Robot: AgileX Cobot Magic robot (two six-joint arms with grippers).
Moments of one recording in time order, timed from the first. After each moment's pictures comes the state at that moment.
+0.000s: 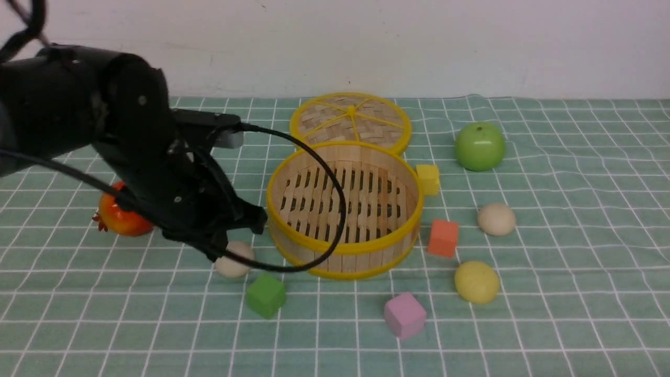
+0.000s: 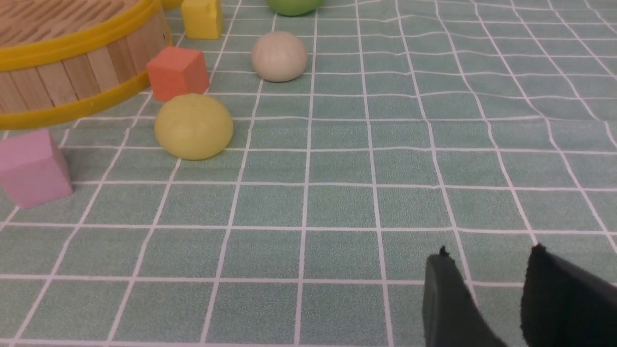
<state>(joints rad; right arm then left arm) 0.00 -0.01 0.01 0.06 0.39 0.00 -0.37 1.70 -1.34 -0.03 0.92 -0.12</state>
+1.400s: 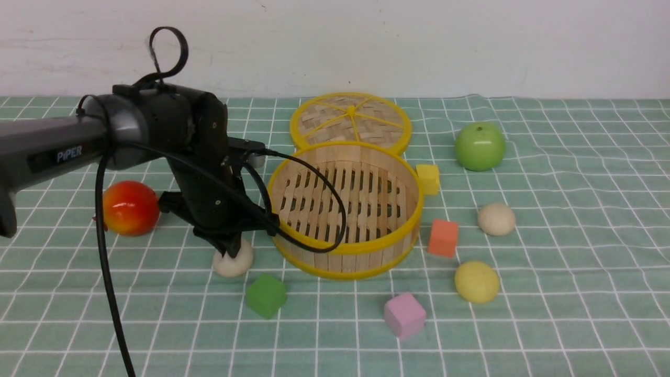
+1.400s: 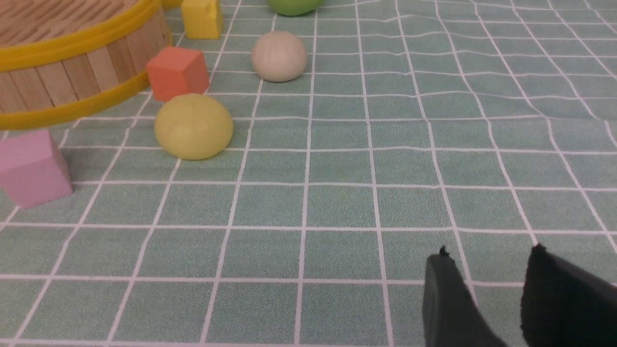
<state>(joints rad) 0.00 -0.01 0.01 0.06 0.39 0.00 -0.31 2.03 -1.55 0.03 0.90 -0.09</state>
